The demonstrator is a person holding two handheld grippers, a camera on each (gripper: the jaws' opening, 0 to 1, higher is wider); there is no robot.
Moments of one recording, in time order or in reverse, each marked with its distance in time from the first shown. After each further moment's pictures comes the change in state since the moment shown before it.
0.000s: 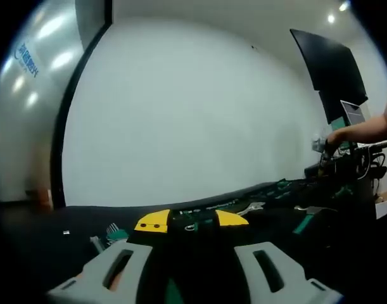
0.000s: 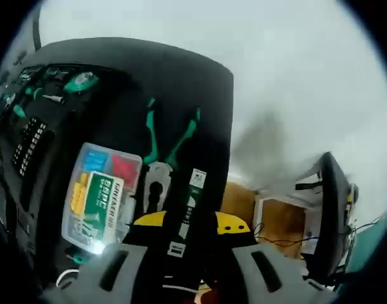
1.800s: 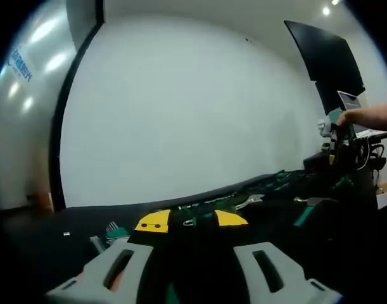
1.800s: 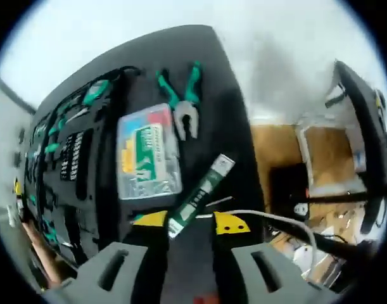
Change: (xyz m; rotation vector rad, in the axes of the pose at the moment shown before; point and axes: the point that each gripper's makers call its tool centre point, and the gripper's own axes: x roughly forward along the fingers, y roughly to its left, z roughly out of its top) left arm 0.004 -0.003 -0.008 0.041 0.041 -0.013; right arm -0.051 0.058 -0.060 0.465 0.149 0.219
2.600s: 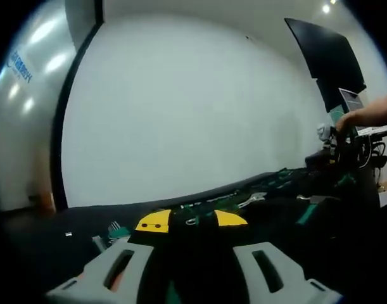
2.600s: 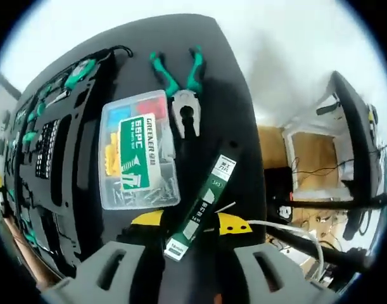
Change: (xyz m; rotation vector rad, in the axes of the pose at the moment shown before) left arm 0.000 0.001 -0.001 0.013 0.012 0.015; right arm 0.023 0.005 -0.001 -0.047 0.086 -0.110
